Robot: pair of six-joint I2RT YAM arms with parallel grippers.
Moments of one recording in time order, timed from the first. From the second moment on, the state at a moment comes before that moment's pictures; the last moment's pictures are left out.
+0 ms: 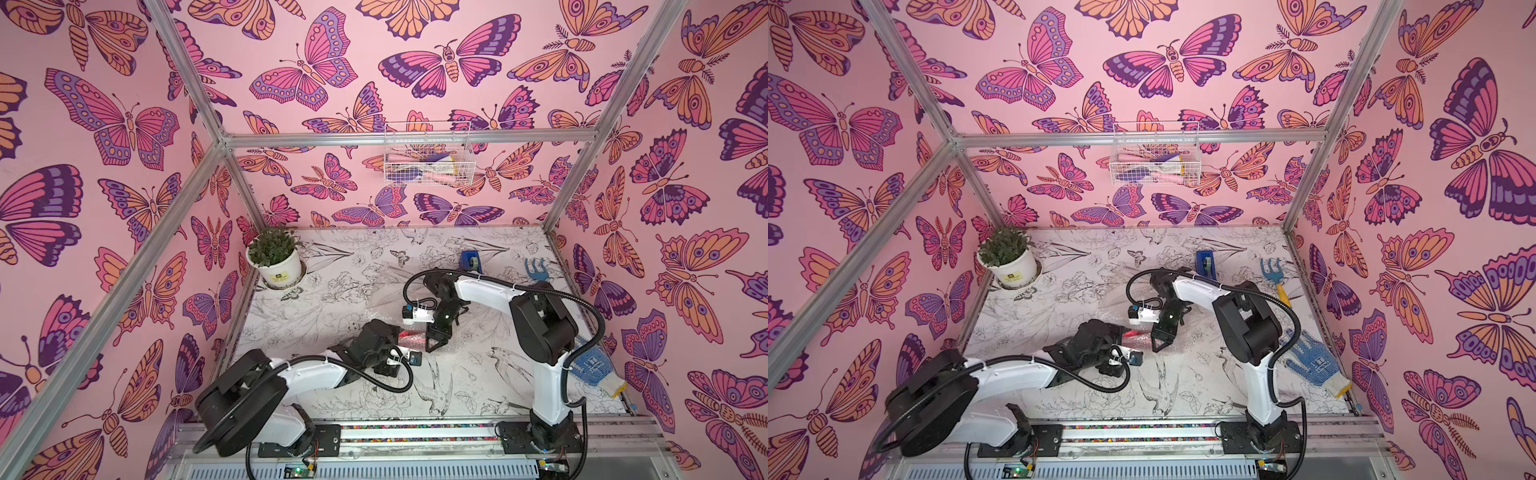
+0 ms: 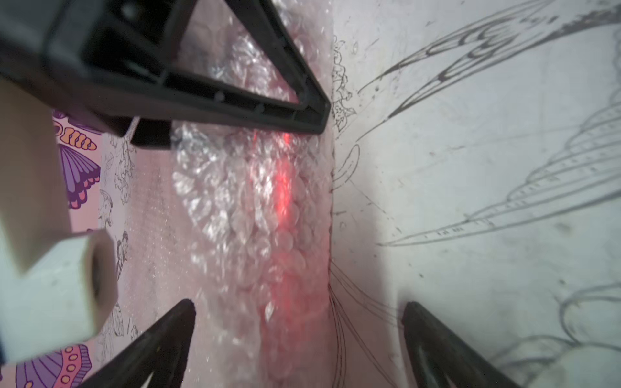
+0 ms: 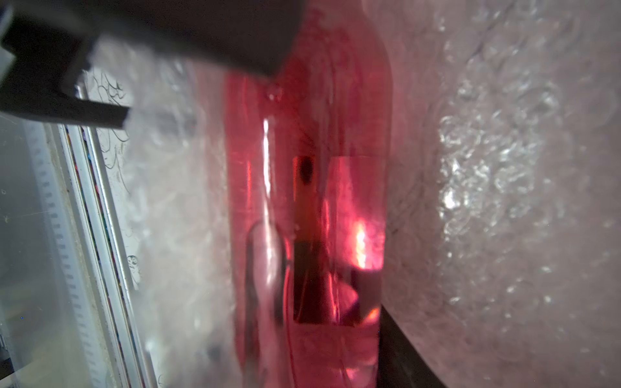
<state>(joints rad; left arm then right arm) -0.82 1.44 0.50 0.21 0.06 1.02 0.60 2.03 1.42 -1.04 -0.50 -0.75</state>
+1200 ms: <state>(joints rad) -0.74 1.66 0.79 -0.08 0.13 0.98 0.47 1.65 1.06 -0.63 -0.49 -0.51</state>
